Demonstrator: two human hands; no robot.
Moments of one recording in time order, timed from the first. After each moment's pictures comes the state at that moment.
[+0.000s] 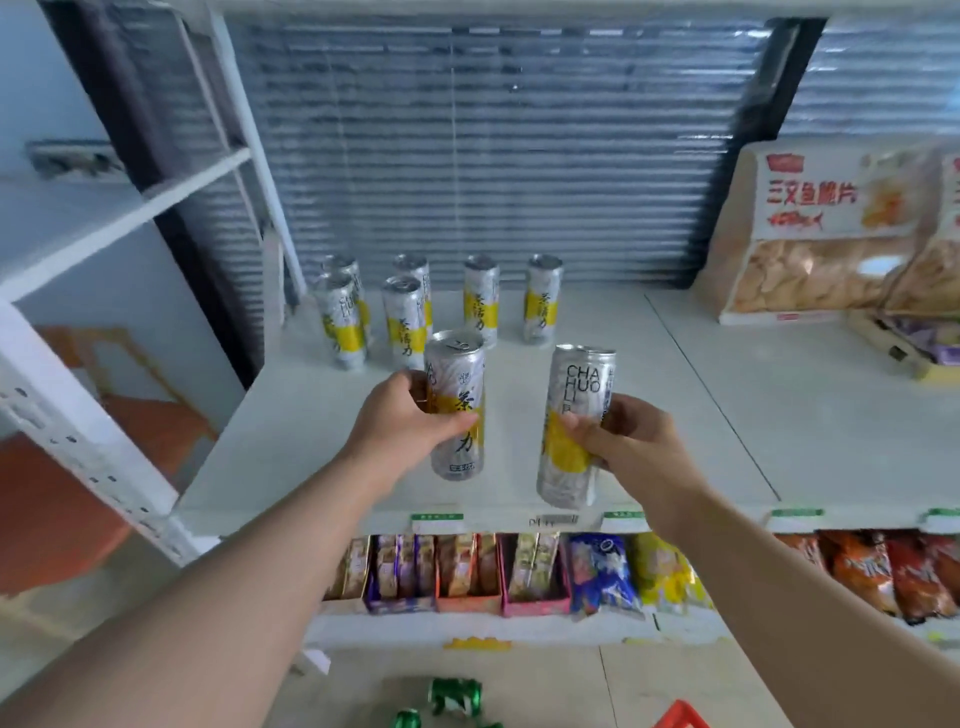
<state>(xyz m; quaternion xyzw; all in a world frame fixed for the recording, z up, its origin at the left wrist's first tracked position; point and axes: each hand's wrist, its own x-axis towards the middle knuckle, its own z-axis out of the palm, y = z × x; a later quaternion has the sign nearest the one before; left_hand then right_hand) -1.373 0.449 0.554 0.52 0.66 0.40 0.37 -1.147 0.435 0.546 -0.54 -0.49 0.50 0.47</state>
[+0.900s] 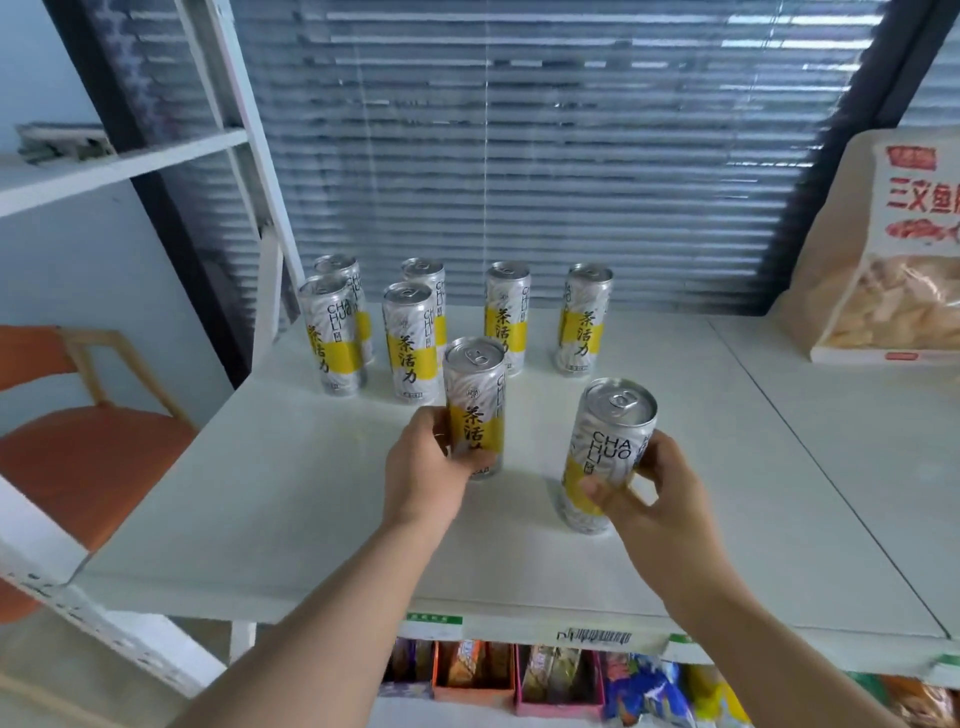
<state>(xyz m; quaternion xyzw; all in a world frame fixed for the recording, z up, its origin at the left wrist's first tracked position) -1.359 0.544 0.457 0.47 0.71 0.46 0.26 -1.159 0.525 0.455 -0.55 -0.56 0.39 0.48</state>
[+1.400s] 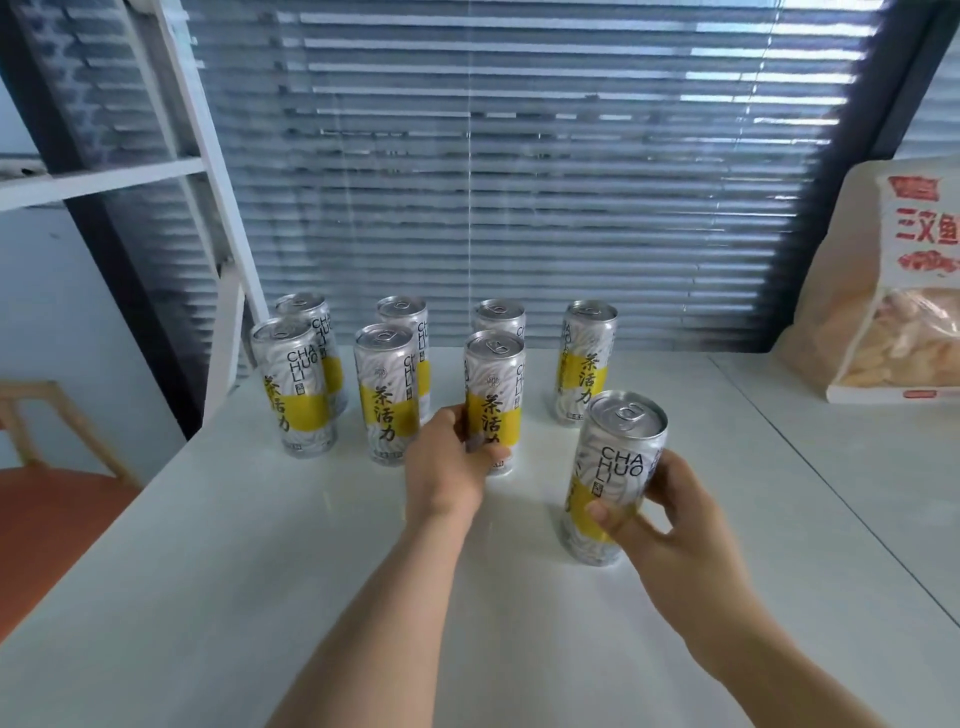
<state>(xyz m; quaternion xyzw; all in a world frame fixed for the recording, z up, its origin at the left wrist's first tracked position) -1.352 0.642 0.452 0.51 0.67 0.47 0.26 -1.169 0.580 0.447 -0.52 -0.56 0.38 0.53</state>
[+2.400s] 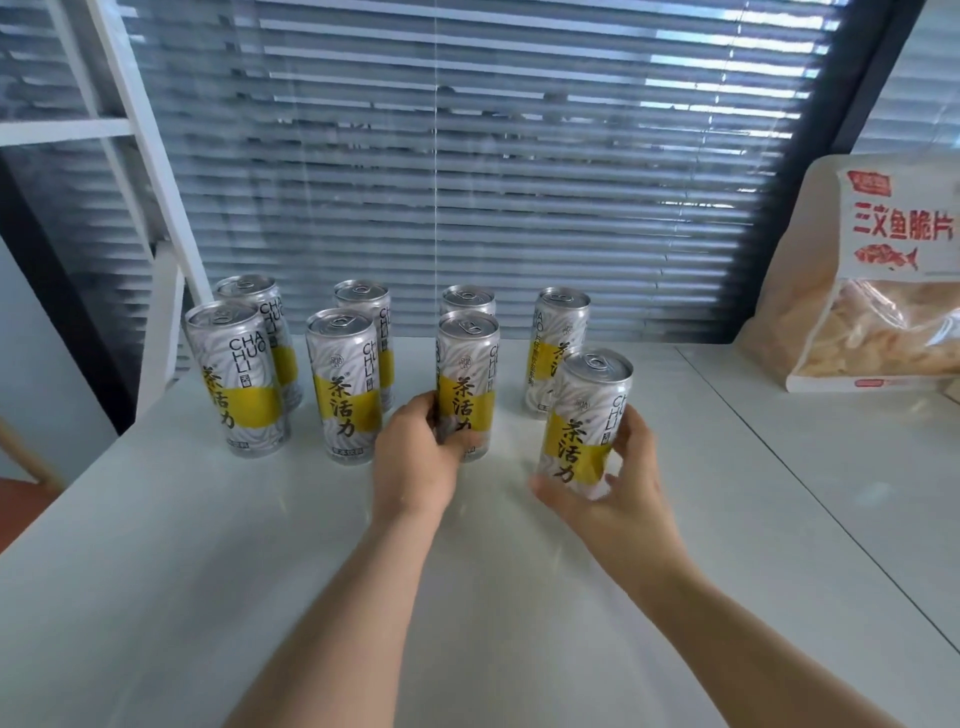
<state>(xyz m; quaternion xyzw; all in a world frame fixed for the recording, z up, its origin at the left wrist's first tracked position) -1.355 0.662 0.434 0.54 0.65 0.50 0.19 -1.184 0.611 0.440 -0.59 -0.57 0.31 0.48</state>
